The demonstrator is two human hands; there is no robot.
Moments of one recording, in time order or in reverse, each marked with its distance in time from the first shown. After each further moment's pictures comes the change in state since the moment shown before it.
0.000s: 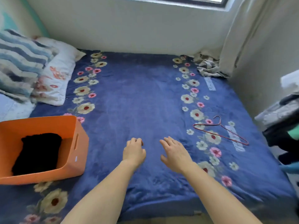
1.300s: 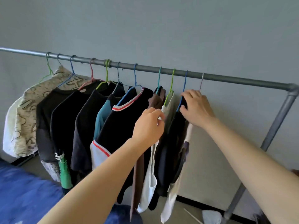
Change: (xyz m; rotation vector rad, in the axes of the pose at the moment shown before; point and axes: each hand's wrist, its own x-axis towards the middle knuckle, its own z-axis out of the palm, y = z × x) left_hand -0.296 0.907 0.231 -0.380 -0.191 1.643; right_hand -0.672 0.634 -0.274 -0.377 0.795 1.310
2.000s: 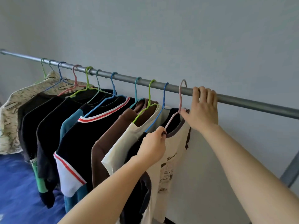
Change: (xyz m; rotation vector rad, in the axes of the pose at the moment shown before) left_hand 0.095 0.068 0.155 -0.008 -0.099 -0.341; right_hand 0.098 0.171 0.049 -0.161 0.249 -0.043
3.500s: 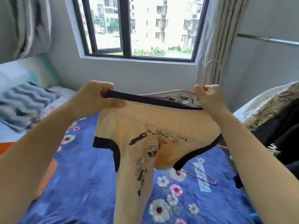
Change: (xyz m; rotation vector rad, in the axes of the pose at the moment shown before) left_hand -0.608 -0.227 -0.587 0.445 0.746 -0.608; right_hand -0.162 -0.728 -0.296 1.691 -0.648 -0.472
